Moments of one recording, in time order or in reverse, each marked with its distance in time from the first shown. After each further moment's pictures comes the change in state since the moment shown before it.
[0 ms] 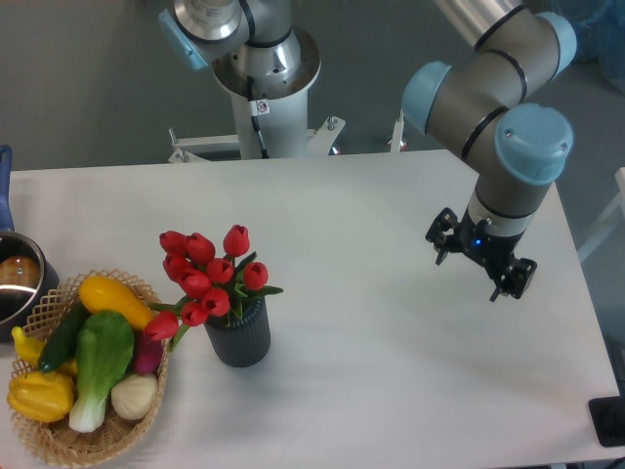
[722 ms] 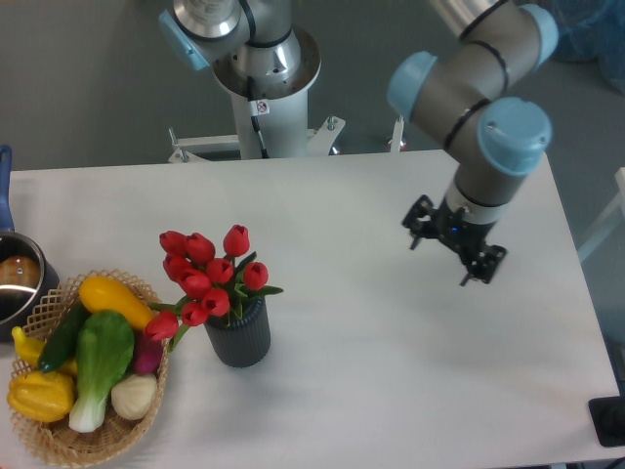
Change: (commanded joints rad) arm -0.020 0.124 -0.305 0.176 -0.141 -0.055
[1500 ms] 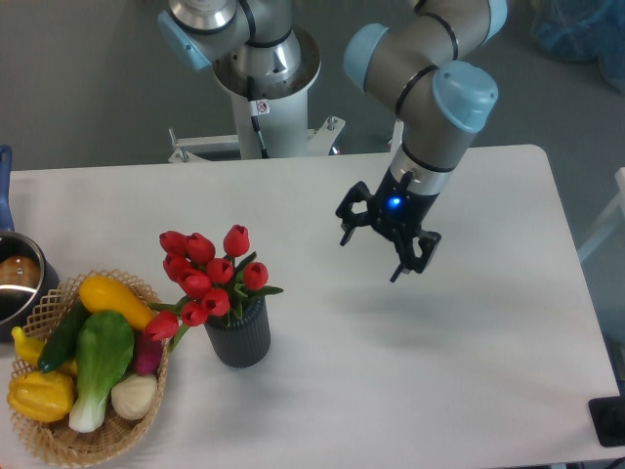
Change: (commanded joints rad) arm -0.035 0.112 -0.075 -0.034 -0.358 -0.046
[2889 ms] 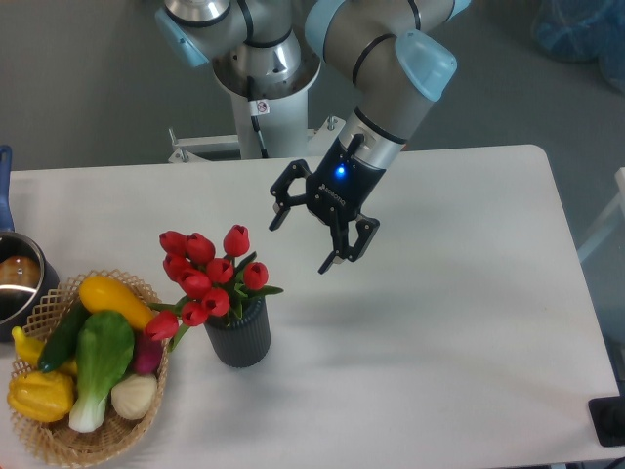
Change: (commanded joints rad) arm -0.038 0.089 -0.065 0.003 -0.310 -0.056
